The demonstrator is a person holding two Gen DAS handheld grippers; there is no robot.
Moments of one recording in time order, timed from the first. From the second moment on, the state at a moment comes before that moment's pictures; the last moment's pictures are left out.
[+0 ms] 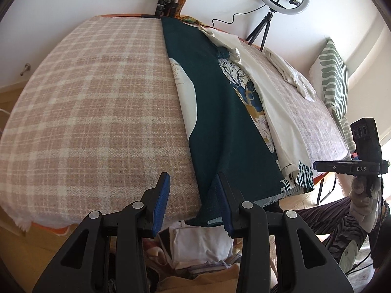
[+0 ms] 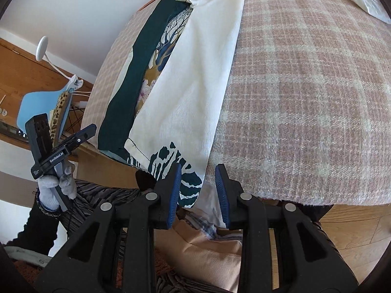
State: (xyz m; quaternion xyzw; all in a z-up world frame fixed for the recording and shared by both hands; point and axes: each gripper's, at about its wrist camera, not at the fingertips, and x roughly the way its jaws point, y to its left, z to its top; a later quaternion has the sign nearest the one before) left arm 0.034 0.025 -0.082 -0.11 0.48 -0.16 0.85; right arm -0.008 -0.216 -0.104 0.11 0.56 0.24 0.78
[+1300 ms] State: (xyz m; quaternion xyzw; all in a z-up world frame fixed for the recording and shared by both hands) left arm -0.013 0.002 -0.069 0.00 0.45 -0.20 0.87; right arm -0.009 -0.130 -0.082 0.05 0.55 0.32 0.77
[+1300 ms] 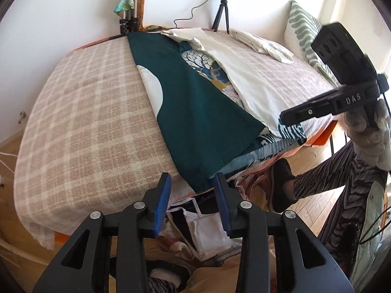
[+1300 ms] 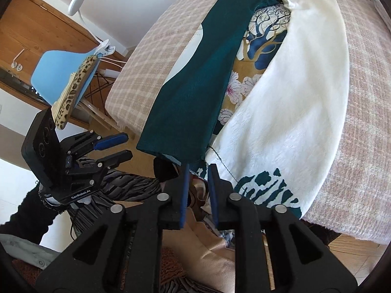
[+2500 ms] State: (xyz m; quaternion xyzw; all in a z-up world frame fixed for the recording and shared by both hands) left arm 0.021 0.020 -0.097 -0.27 0.52 -0.25 0.77; right arm -0.003 -0.207 -0.127 0.23 0.59 0.32 0.71
